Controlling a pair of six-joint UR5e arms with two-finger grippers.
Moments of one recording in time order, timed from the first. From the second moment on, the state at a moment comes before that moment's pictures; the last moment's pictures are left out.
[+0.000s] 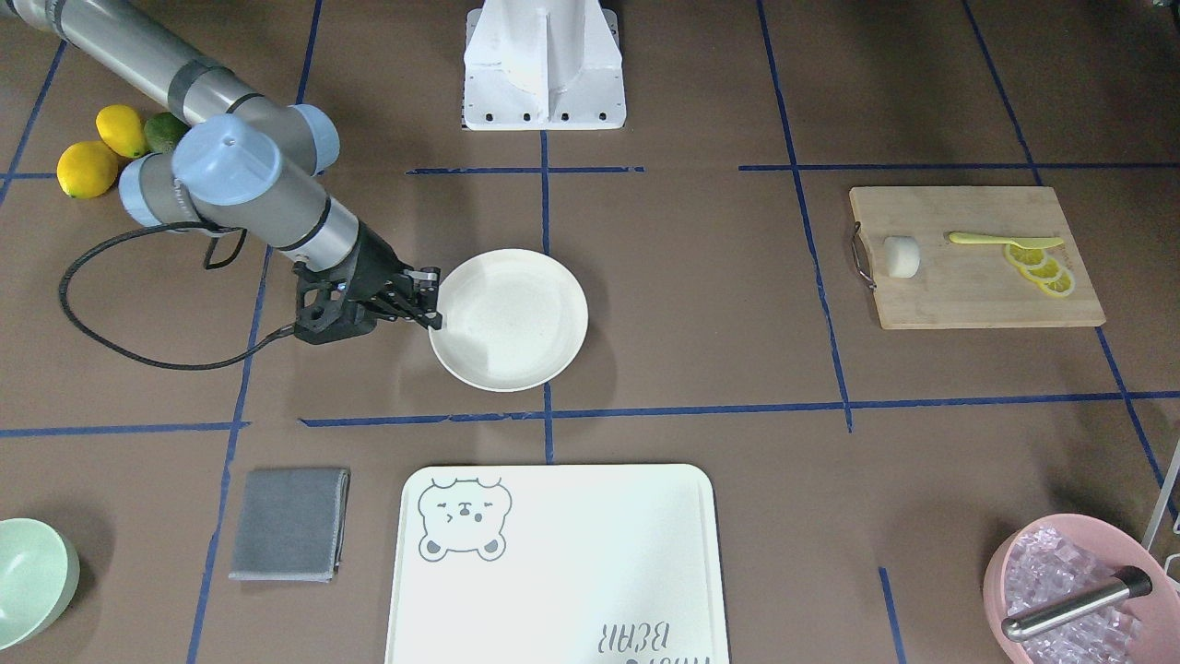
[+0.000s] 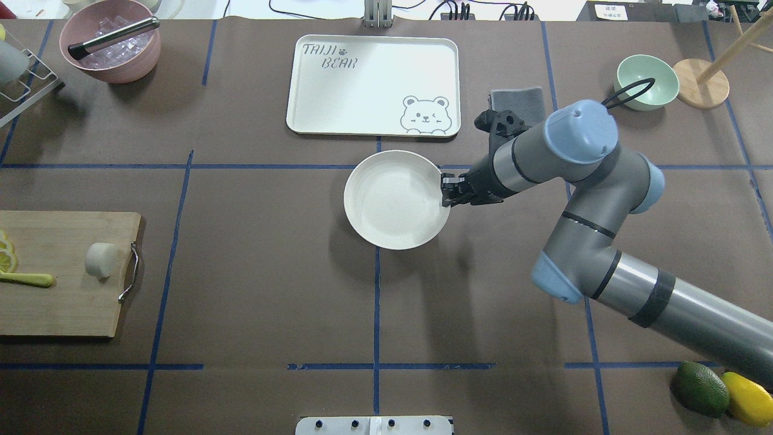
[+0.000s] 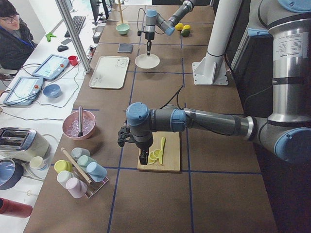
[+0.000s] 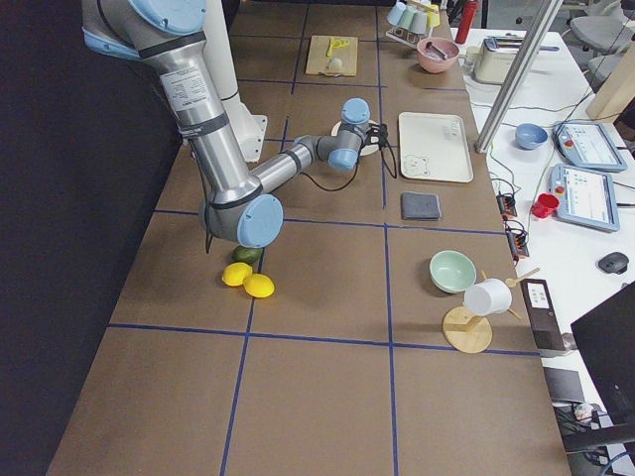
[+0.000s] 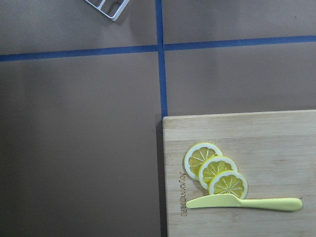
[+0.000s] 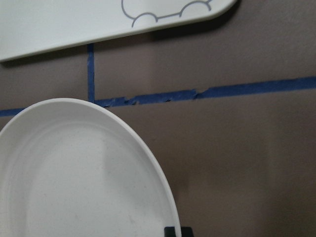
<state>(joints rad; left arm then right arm) -1.53 -1.46 -1.81 -1.42 -2.35 0.04 0.64 -1.08 1.54 -0.90 2.05 1.35</state>
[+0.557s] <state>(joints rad) -1.52 -1.46 -1.81 -1.42 -2.35 0.04 0.54 -1.05 1.54 -0.94 1.94 1.41</state>
